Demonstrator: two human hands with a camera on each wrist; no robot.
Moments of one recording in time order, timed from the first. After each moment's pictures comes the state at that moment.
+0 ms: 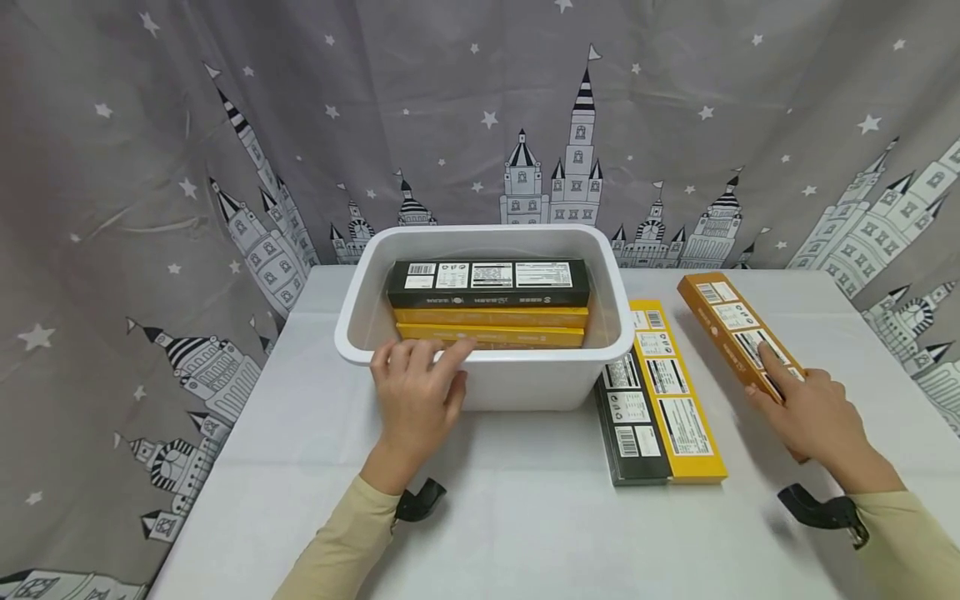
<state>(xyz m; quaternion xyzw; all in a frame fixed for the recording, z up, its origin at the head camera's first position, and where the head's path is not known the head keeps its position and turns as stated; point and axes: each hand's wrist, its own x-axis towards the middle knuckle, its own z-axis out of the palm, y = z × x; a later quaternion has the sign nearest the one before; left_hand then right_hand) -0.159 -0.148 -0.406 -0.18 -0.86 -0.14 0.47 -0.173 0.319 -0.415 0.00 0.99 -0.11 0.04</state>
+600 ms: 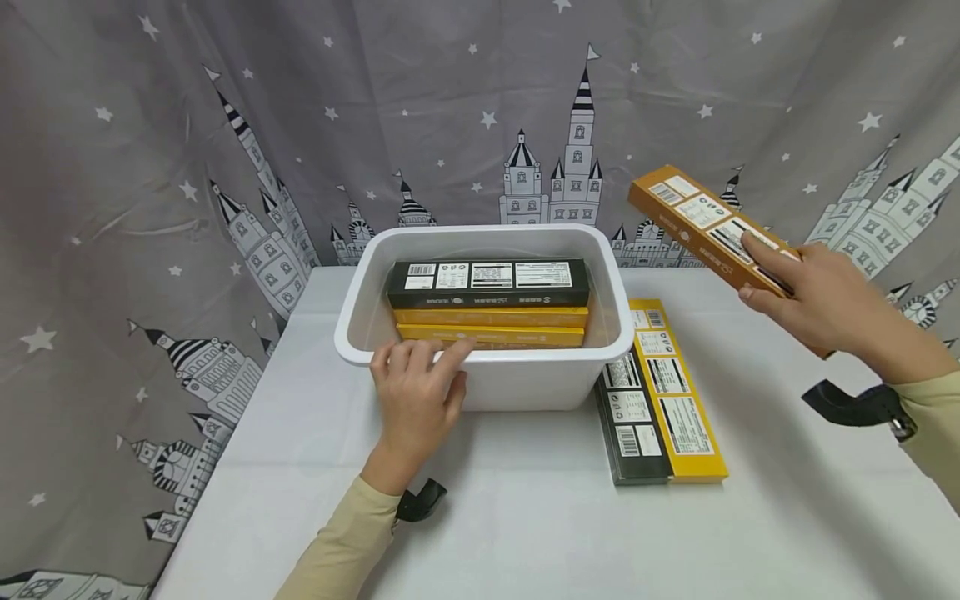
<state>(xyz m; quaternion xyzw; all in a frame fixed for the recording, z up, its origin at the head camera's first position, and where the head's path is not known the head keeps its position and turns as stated) -0.160 -0.148 -0.407 -0.18 -0.85 -0.15 0.47 -0.228 0.287 -0.287 -0.15 0.99 -0.04 -0.04</state>
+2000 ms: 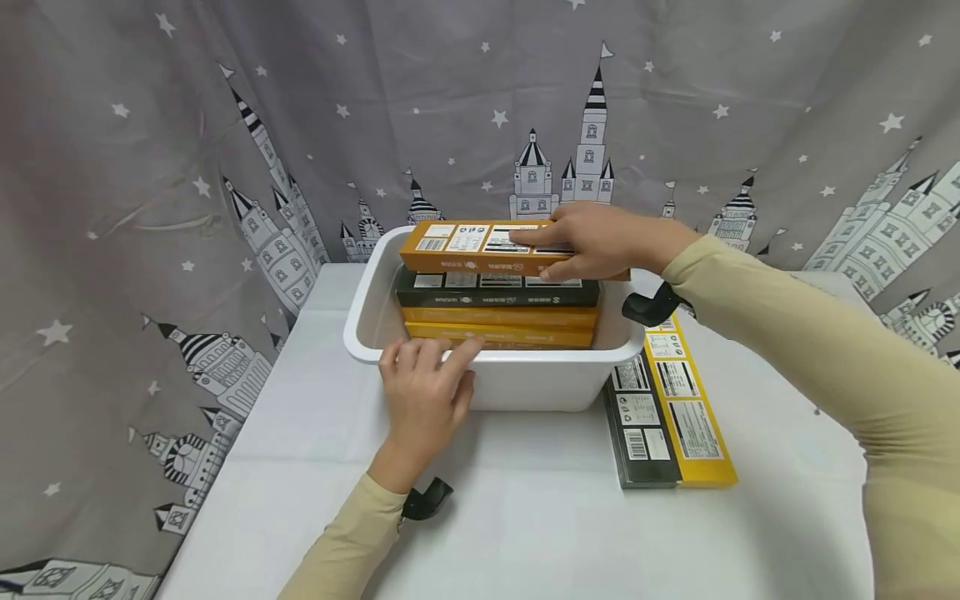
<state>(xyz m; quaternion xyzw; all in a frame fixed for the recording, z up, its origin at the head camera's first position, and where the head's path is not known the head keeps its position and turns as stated) -0.161 -0.150 -0.407 -0.18 -0.85 -0.13 0.48 -0.309 0.087 -0.247 -0.43 0.90 -0.02 0.05</state>
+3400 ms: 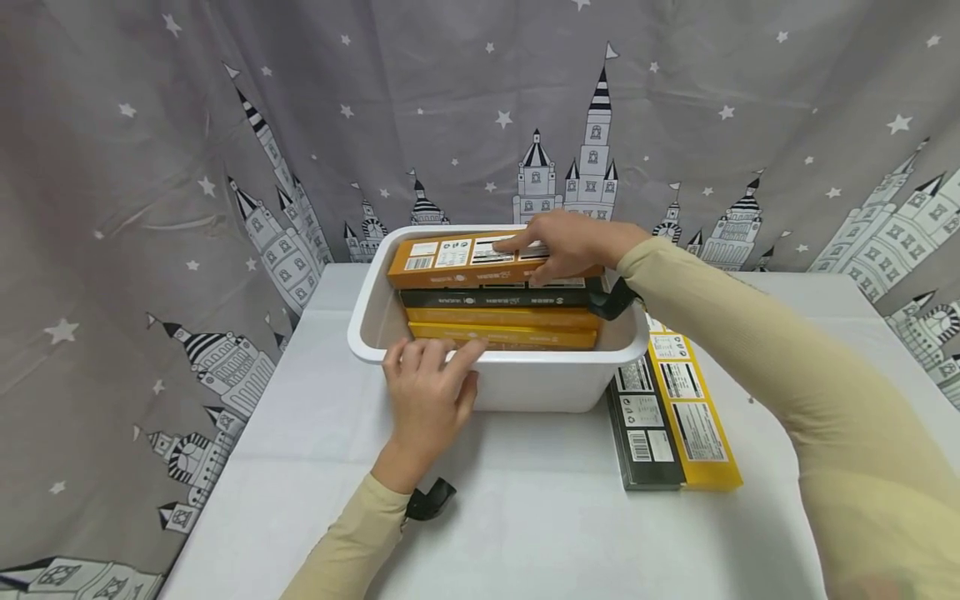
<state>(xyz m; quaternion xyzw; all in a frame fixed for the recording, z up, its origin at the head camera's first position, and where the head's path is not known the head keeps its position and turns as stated) -0.161 -0.152 -0.407 -0.18 -0.85 -0.13 0.47 -0.337 0.052 -0.267 -0.41 0.90 -0.08 0.14</state>
